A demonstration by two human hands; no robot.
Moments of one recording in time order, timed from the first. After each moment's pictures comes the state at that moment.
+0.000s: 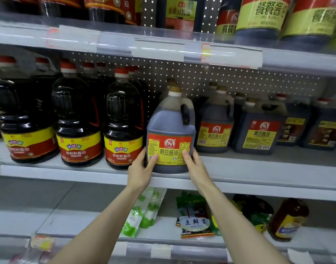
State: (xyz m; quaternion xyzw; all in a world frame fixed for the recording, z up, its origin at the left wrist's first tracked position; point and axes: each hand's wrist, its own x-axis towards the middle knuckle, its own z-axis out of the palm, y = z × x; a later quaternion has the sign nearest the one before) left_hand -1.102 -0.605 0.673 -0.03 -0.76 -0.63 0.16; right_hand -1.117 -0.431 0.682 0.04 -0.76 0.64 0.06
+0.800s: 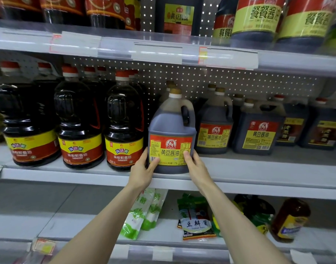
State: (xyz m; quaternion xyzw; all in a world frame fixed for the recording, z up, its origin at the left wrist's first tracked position) left_hand -1.108 -0.609 0.673 -0.06 -0.80 -0.58 0.13; right_hand -1.114 -0.429 0.686 0.02 -0.78 0.62 0.06
